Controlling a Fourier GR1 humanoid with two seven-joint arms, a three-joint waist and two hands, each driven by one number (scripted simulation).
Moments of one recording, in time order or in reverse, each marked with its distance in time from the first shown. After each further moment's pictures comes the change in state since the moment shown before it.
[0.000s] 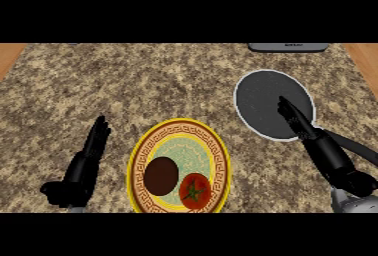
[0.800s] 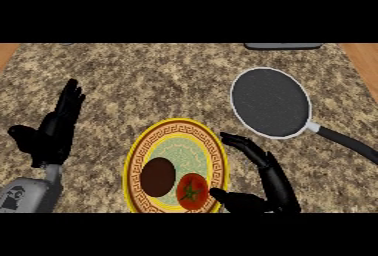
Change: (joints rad) left arm -0.221 0.085 0.162 0.060 0.017 -0.004 0.185; right arm 0.086 0.226 0.255 -0.058 0.375 -0.352 -0.060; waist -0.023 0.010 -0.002
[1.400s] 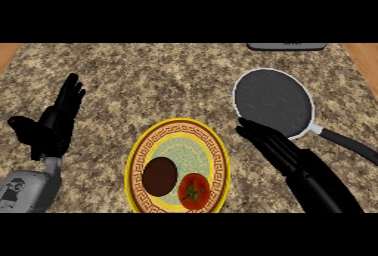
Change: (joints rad) left arm -0.044 -0.002 0.025 0.039 -0.004 -0.038 0.011; right arm -0.158 -0.252 -0.006 -0.489 0.104 0.337 0.663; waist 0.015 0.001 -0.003
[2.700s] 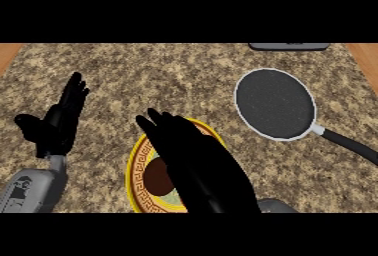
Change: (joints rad) left arm -0.010 -0.080 0.069 0.009 -0.085 -0.056 0.018; right arm -0.444 0.433 0.172 0.218 0.070 0.184 0.504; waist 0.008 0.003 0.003
